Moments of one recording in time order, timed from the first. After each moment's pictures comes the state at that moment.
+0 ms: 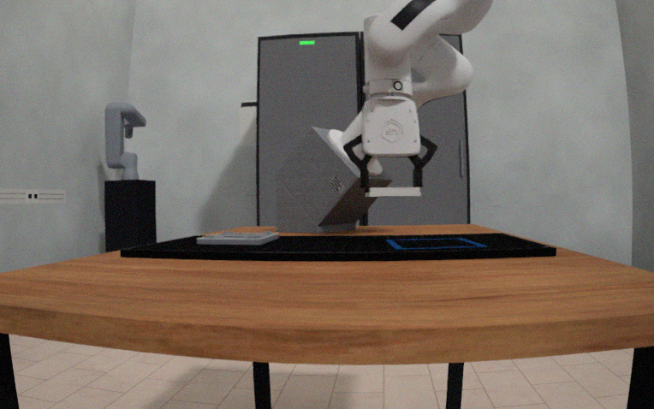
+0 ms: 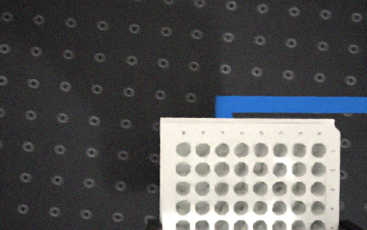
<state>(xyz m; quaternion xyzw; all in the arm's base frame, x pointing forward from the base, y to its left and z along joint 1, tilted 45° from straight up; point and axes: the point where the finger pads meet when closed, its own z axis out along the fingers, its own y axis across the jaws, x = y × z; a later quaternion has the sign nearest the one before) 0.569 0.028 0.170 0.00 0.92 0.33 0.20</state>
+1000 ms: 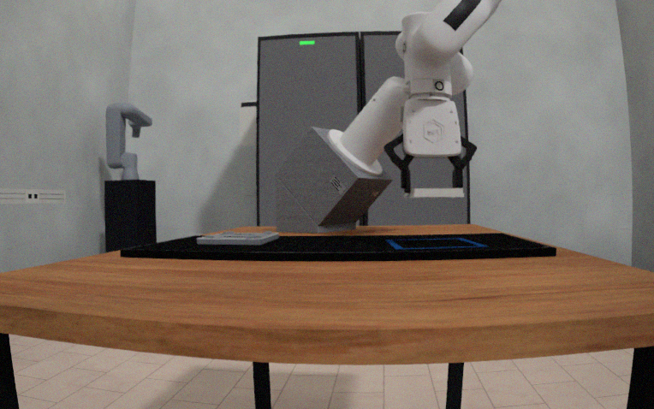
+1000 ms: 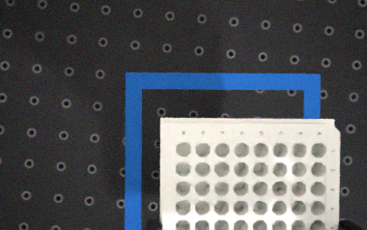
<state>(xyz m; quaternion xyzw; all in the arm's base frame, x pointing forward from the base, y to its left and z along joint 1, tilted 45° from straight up) 0.576 0.082 0.216 0.00 0.92 0.33 0.20</state>
